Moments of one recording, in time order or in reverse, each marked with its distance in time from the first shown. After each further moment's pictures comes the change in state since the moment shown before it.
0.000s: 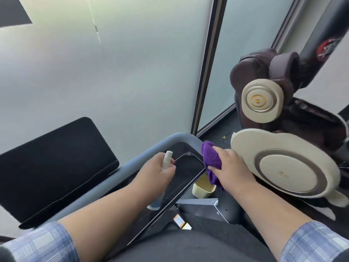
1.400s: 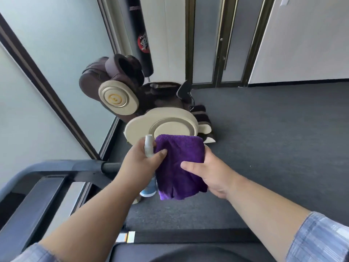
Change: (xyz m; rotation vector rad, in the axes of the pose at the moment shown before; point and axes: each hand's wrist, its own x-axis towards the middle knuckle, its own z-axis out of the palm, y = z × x) left_hand -0.214 0.195 0.282 -0.038 -0.463 0.557; right_hand -0.392 0.186 -0.126 1.466 0.428 0.353
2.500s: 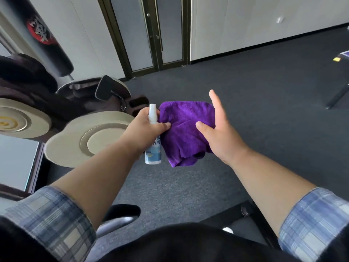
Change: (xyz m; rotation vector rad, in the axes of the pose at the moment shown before) left_hand 0.204 0.108 0.365 -0.193 -0.545 -0.007; right_hand 0.033 -0.082 -0.370 -0.532 0.569 -0.334
